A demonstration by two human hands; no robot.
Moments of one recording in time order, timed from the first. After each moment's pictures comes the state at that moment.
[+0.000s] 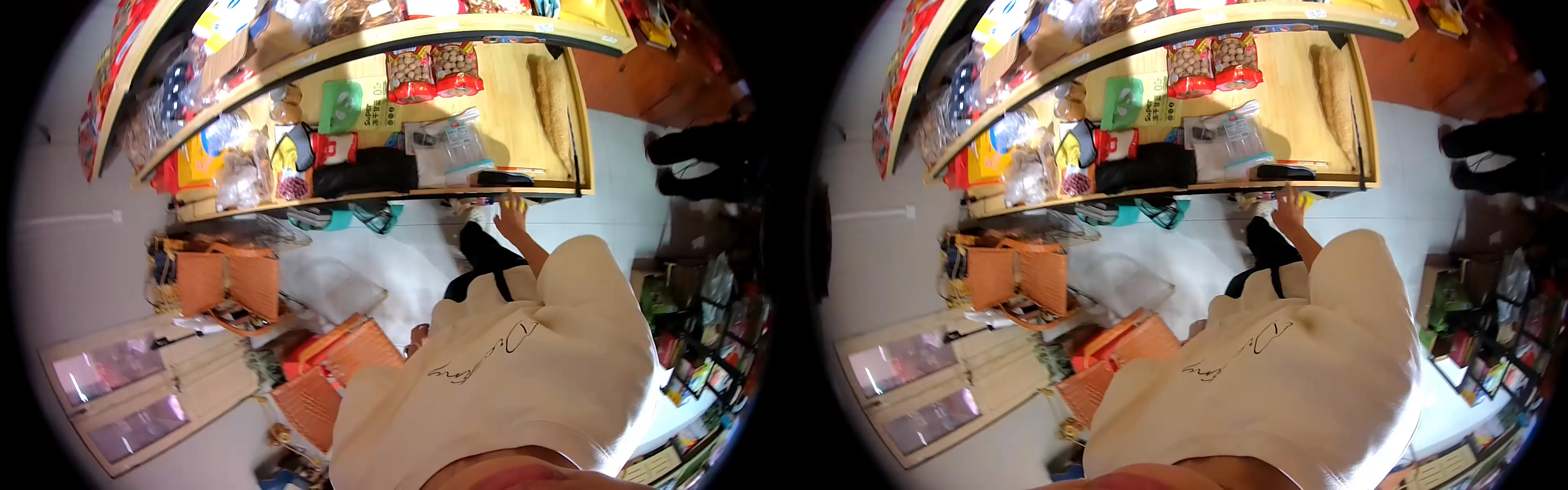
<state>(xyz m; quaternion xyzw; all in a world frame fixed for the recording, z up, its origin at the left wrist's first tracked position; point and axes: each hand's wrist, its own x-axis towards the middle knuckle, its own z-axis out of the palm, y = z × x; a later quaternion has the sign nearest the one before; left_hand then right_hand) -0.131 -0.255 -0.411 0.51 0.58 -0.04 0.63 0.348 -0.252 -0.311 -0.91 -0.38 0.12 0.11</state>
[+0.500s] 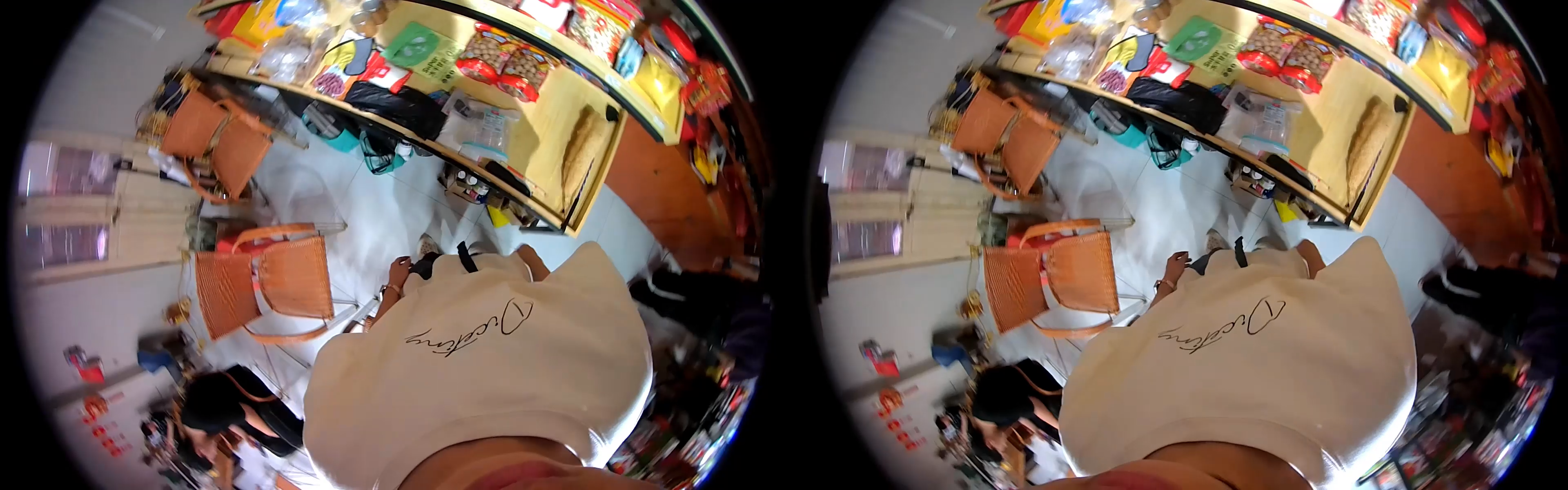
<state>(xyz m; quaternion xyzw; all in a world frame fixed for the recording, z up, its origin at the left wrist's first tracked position) 0.002 -0.339 -0.373 0.39 0.64 0.22 0.63 0.451 -0.420 -0.423 -0.75 -0.52 0.41 -0.08</state>
